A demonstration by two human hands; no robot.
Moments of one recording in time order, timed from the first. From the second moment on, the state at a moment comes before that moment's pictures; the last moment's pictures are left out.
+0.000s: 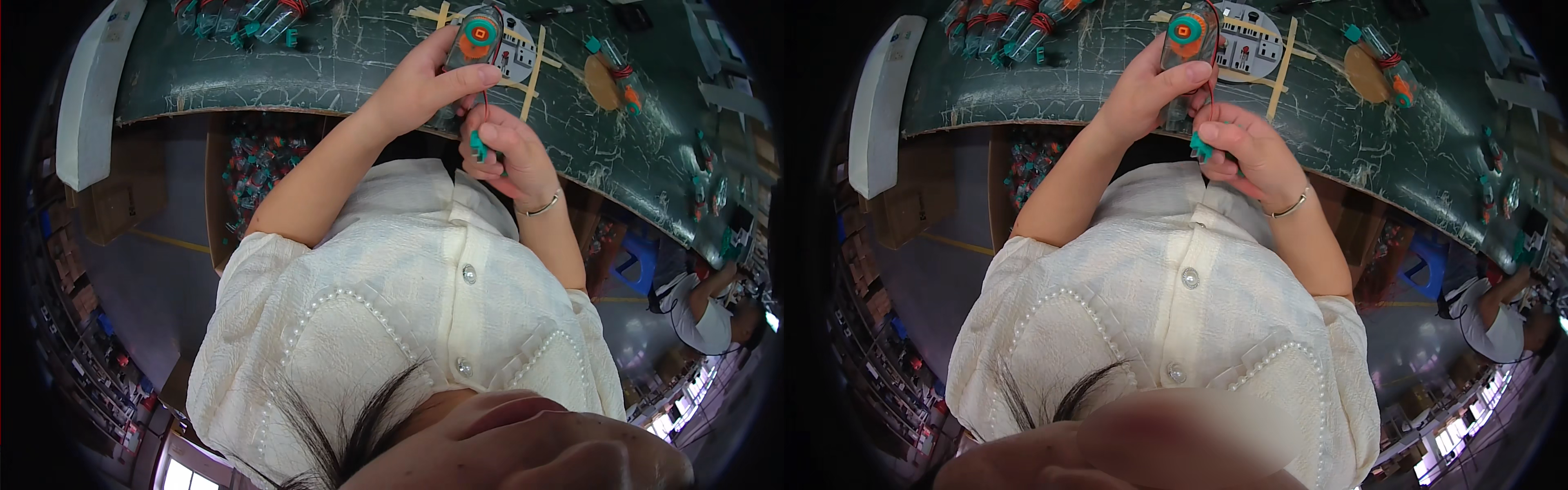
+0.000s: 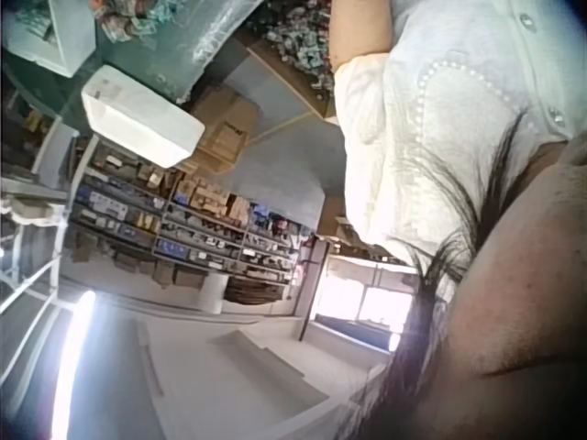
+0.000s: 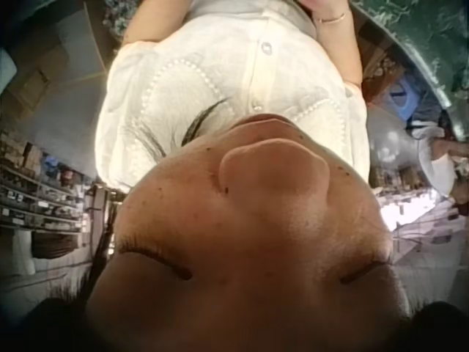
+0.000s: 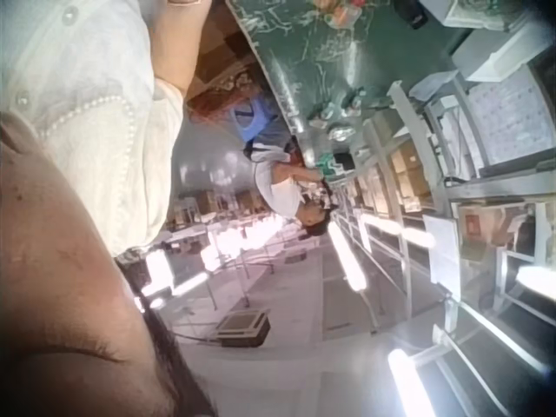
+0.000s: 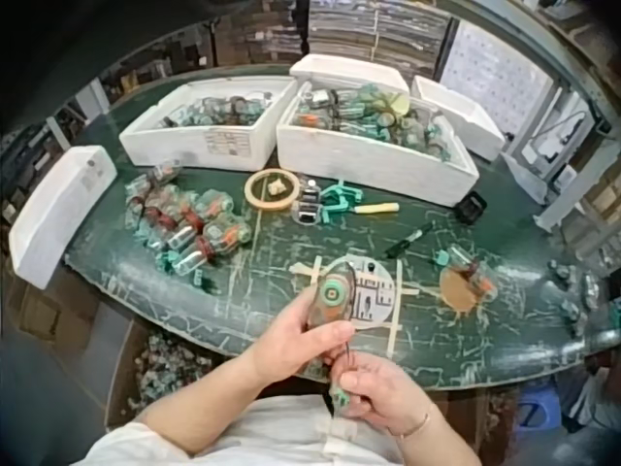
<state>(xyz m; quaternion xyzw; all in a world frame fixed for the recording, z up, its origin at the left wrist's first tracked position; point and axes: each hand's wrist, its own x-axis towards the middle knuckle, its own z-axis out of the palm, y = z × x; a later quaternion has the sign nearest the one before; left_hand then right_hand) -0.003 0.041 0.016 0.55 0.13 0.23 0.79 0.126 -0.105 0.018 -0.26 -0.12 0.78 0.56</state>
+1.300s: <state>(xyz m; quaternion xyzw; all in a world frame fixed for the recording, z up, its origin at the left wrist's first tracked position) 0.002 0.040 0.007 0.54 0.13 0.26 0.79 0.167 -0.081 0.032 -0.69 -0.60 0.15 0.36</state>
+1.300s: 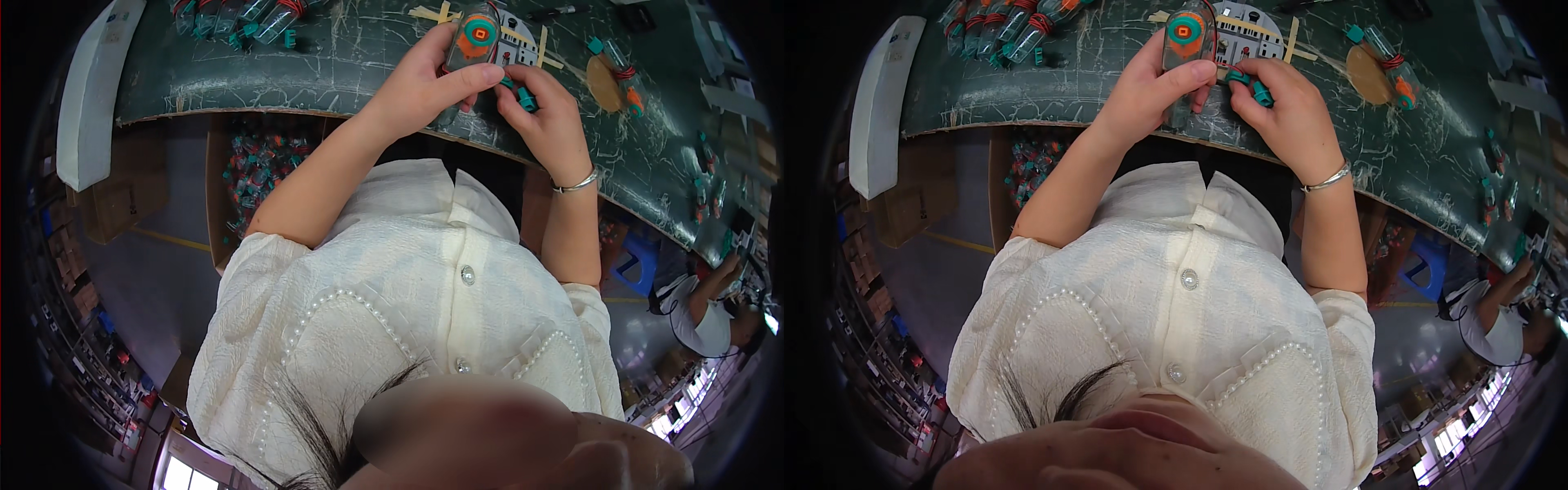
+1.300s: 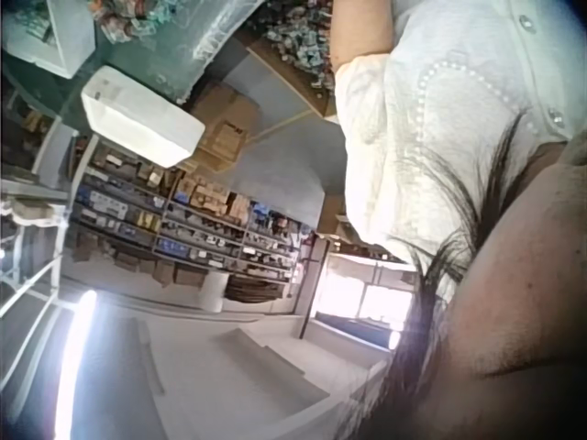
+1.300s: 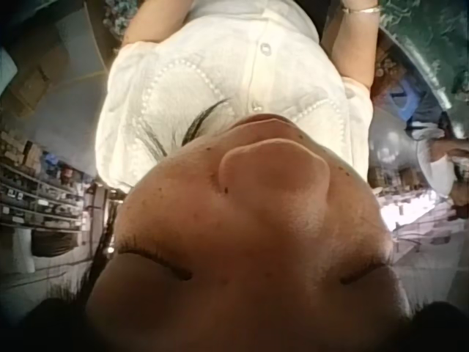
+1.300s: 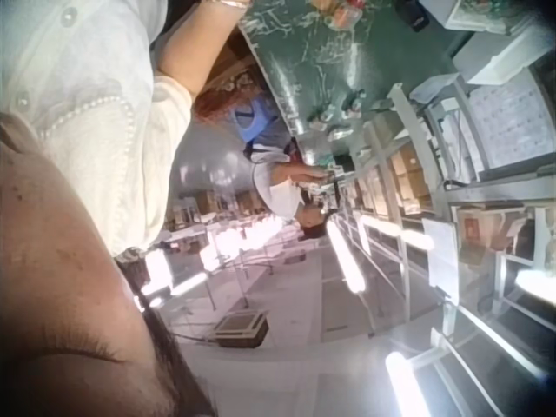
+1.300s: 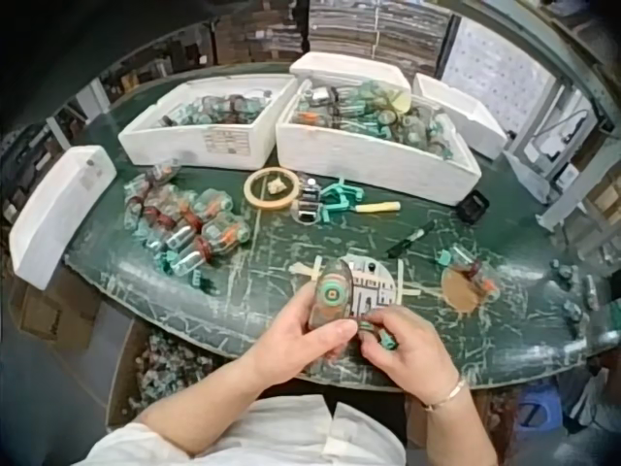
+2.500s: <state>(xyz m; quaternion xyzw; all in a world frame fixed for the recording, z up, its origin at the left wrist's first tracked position) 0.001 0.038 0.008 0.56 0.13 0.27 0.78 0.163 -0.081 0.027 -0.71 -0.56 0.14 0.40</state>
